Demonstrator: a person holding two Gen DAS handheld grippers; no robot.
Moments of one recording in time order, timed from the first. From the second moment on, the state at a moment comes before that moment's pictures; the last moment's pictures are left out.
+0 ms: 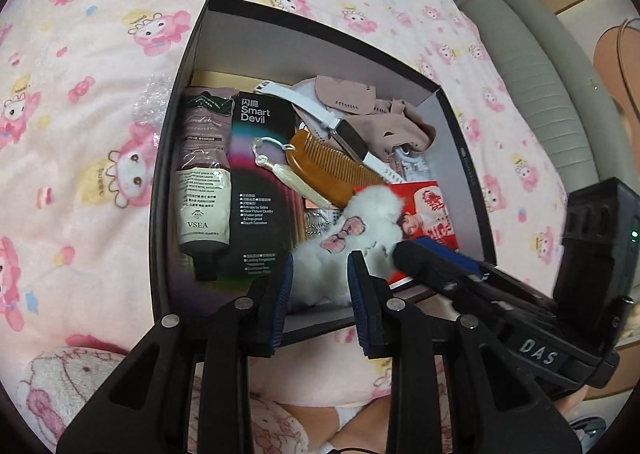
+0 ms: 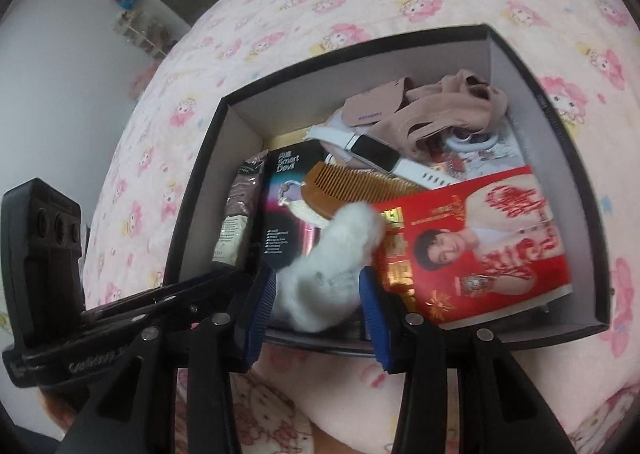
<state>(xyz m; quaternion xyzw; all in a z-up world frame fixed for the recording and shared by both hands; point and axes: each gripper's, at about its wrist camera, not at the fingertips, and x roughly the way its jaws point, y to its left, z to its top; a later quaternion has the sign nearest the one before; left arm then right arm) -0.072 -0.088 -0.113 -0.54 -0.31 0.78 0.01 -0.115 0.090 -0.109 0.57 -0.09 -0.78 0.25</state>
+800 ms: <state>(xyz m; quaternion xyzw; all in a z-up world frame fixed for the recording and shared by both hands) -0.094 -0.067 -0.120 -0.55 -0.28 0.79 0.05 -0.107 0.098 -0.103 0.52 0.06 -0.84 0.16</state>
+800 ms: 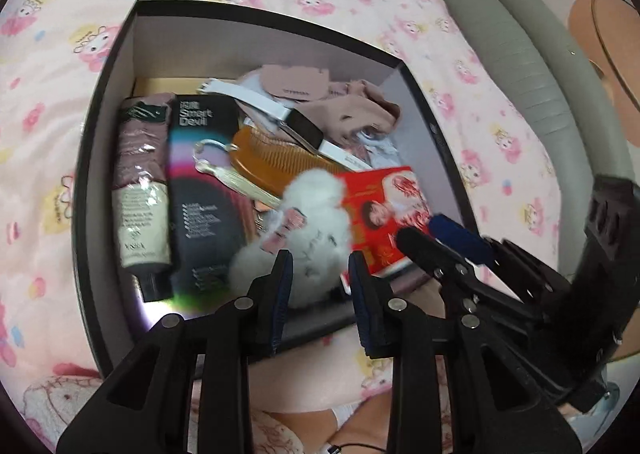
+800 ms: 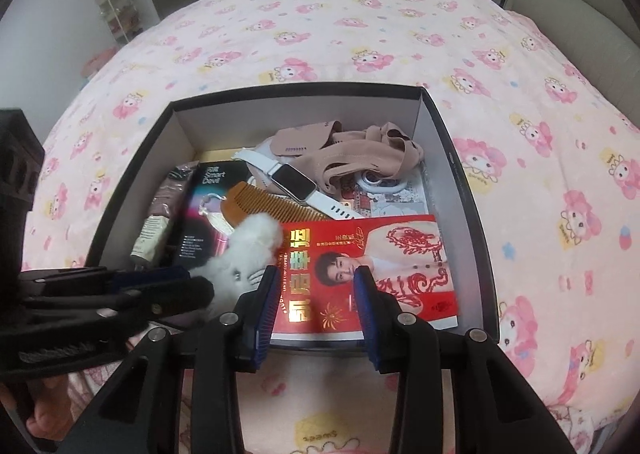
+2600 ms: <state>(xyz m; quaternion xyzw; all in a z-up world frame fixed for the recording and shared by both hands) 0.013 -0.046 0.112 -0.30 -0.13 0.94 -0.11 -0.009 0.115 0.102 0.31 0.08 -0.94 0.10</state>
